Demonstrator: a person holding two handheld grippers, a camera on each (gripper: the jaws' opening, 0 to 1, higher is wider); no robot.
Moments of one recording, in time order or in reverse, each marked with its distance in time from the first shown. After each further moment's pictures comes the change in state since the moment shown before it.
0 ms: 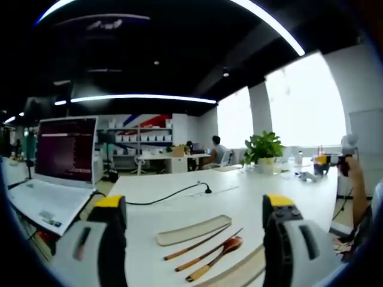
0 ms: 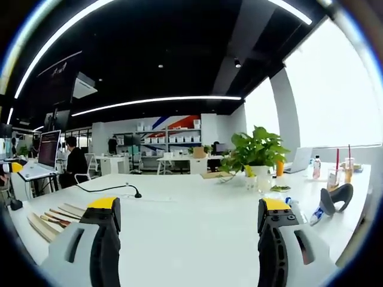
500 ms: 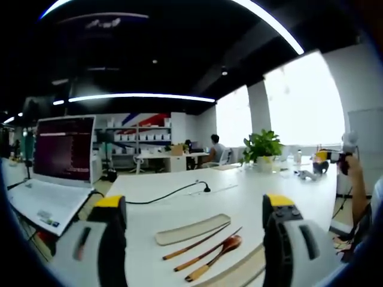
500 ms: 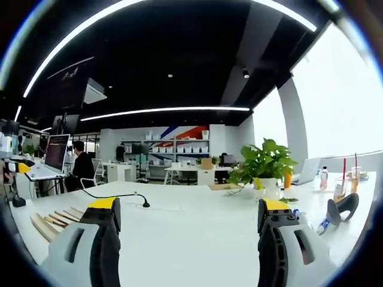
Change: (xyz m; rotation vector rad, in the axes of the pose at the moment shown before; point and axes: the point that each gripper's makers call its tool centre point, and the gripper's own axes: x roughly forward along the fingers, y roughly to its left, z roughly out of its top) left arm 0.003 -0.002 -0.003 0.001 0.009 -0.016; right arm -0.003 0.029 0.019 -0.044 -0.083 0.073
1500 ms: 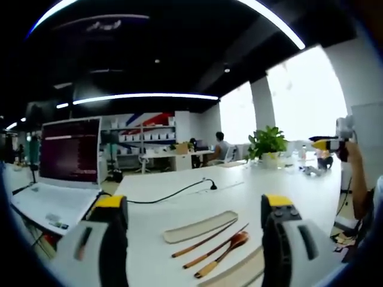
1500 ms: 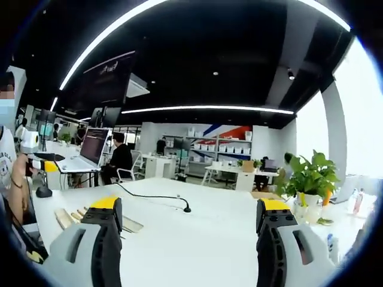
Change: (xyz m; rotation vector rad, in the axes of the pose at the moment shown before) left arm -0.008 0.009 0.002 0.029 0.008 0.025; right arm 0.042 0.104 0.030 -0.106 0.034 0.351
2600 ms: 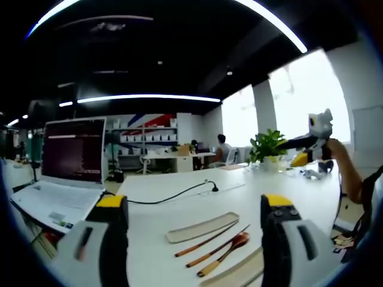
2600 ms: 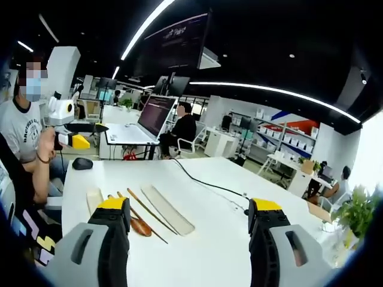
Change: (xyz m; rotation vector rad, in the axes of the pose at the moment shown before) left arm -0.011 0.010 0.007 -0.009 -0.020 0.024; right arm 0.100 0.128 -0.014 -0.179 0.211 0.455
